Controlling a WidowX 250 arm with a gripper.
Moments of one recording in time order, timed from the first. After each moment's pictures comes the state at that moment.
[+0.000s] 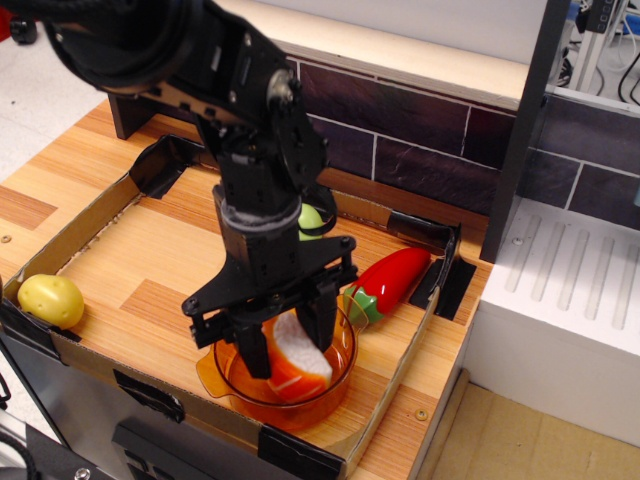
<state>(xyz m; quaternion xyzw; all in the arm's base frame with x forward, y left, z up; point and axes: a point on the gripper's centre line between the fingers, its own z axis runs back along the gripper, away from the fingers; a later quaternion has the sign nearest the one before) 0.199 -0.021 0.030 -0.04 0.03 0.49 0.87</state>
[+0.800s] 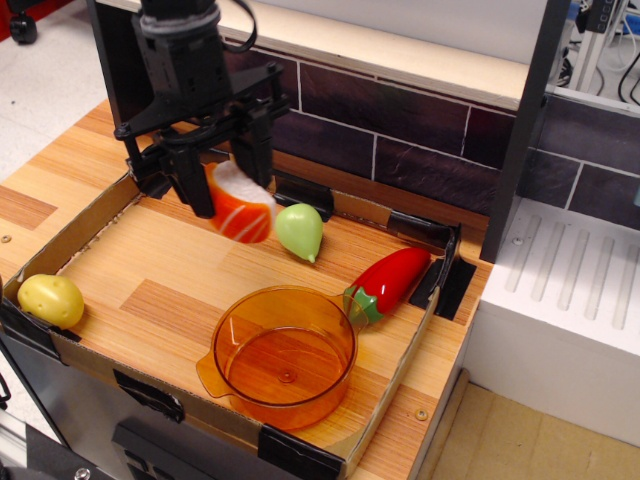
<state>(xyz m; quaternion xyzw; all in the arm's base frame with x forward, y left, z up) 0.246 0.050 0.084 -0.04 0.05 0.55 0.83</state>
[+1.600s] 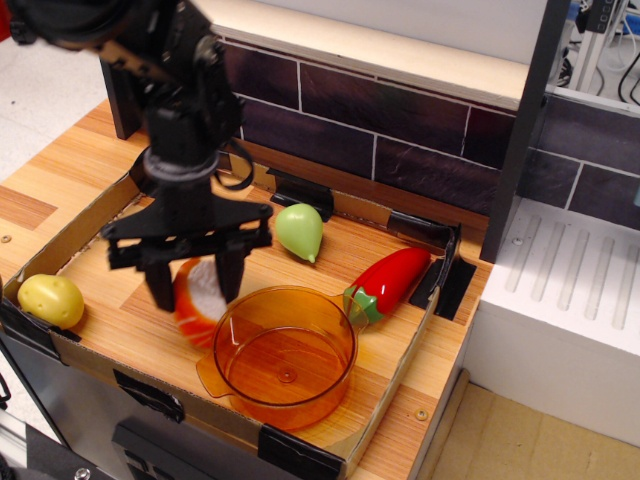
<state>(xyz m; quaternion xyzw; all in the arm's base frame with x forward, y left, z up) 0.210 0.057 0.021 0.03 0.00 0.38 0.92</state>
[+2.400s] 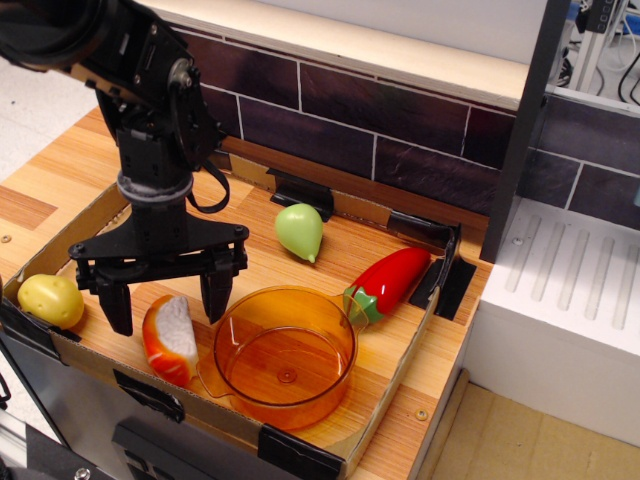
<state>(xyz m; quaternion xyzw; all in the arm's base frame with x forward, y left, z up) 0.194 0.065 0.018 0.05 0.02 0.39 0.92</state>
